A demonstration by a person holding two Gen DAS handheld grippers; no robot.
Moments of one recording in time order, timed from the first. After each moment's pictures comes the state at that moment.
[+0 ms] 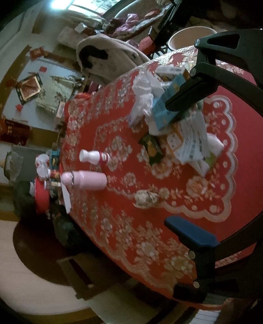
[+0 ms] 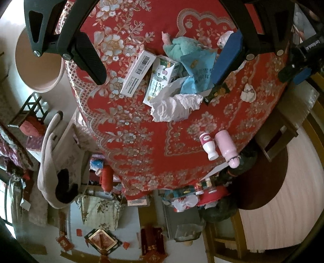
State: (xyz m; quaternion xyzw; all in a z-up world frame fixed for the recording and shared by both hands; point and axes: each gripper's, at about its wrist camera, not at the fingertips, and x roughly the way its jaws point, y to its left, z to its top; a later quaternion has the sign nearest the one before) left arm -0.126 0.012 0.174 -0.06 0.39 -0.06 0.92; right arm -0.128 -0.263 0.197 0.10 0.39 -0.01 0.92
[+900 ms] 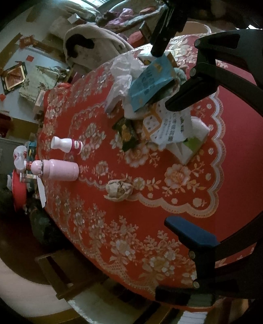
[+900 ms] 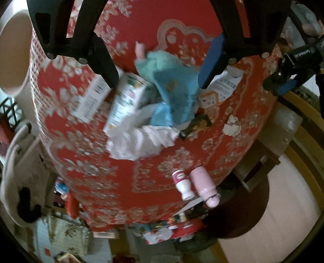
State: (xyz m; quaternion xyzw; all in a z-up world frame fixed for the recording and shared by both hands) left arm -0.110 0.020 0.133 -0.05 0.46 -0.05 0.88; right arm -0.082 -0.224 0.146 0.09 0.48 0.11 0.86
